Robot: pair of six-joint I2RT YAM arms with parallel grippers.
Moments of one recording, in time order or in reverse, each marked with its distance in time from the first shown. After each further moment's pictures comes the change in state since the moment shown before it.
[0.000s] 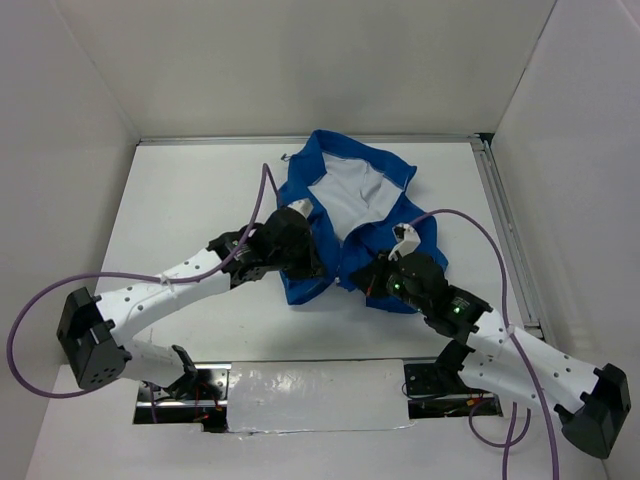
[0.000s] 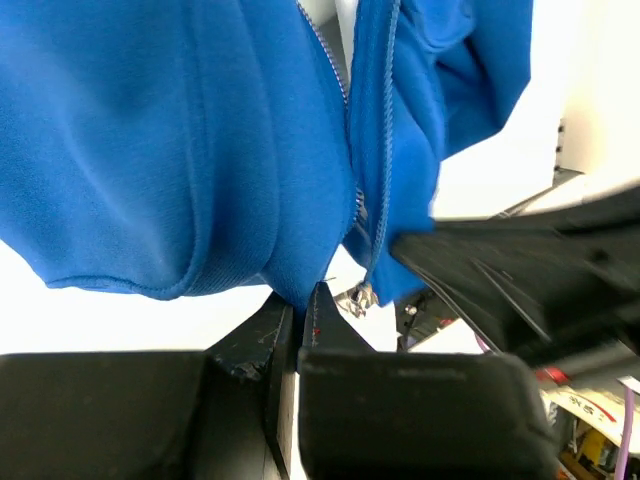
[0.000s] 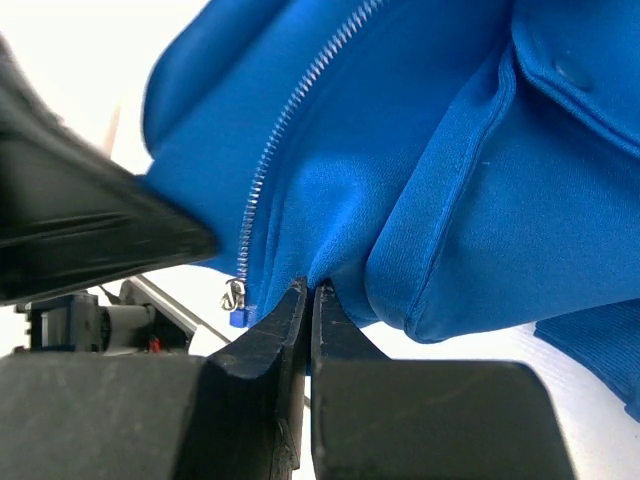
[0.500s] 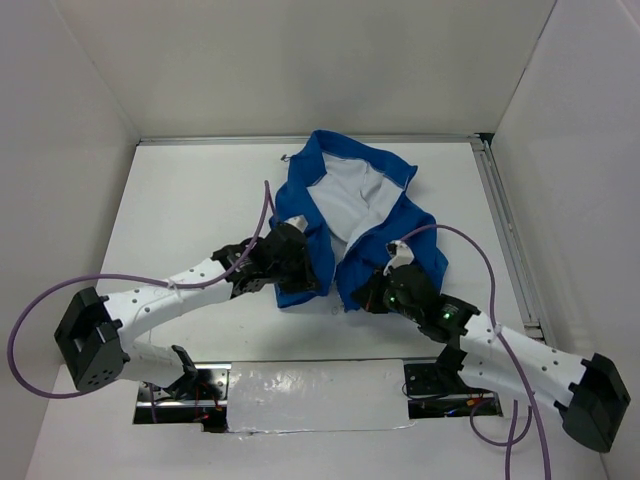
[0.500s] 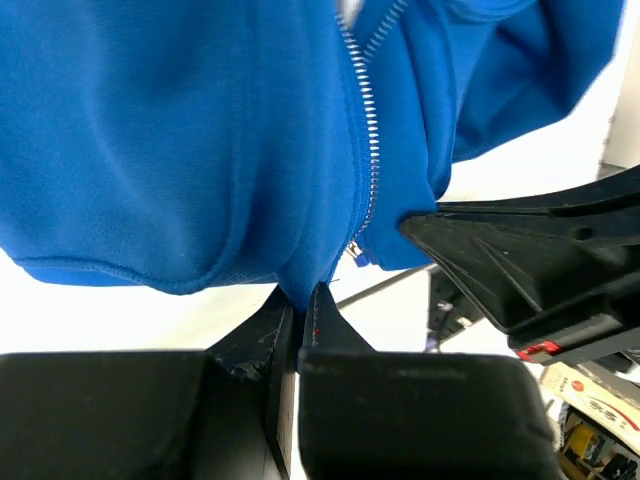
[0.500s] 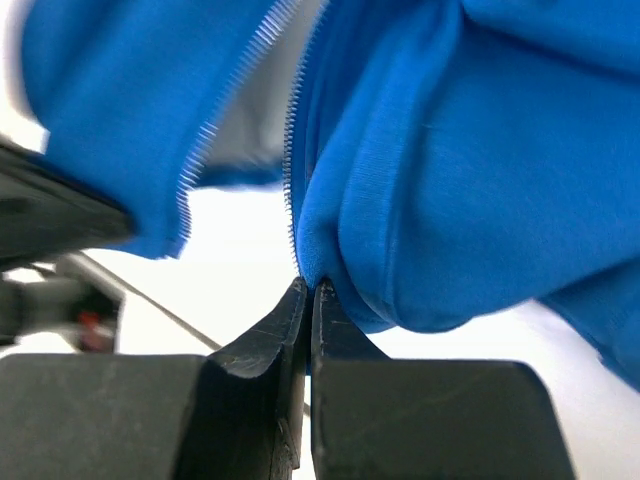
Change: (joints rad) left arm 0.000 -0.037 -0.160 0.075 0.009 -0.038; right arm 0.020 0.010 -0.137 0.042 0.000 0.034
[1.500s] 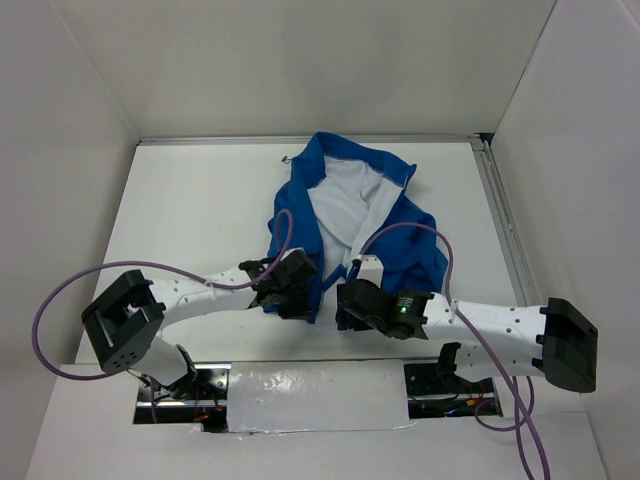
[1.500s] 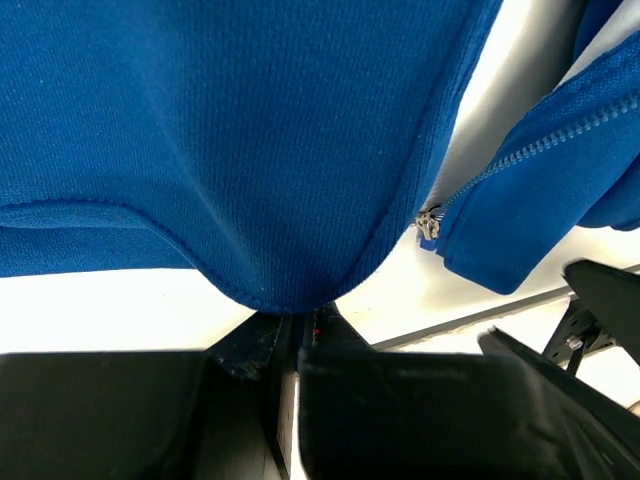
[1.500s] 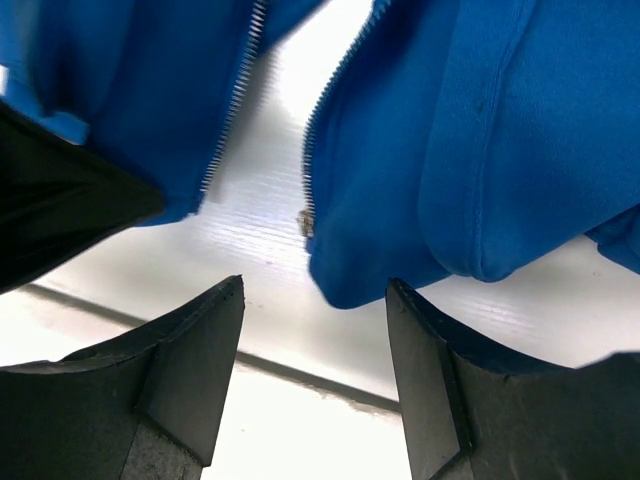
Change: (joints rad) left arm -0.045 0.157 -0.160 0.040 -0.015 -0.101; right arm 0.331 0.377 0.248 -0.347 0.296 0.139
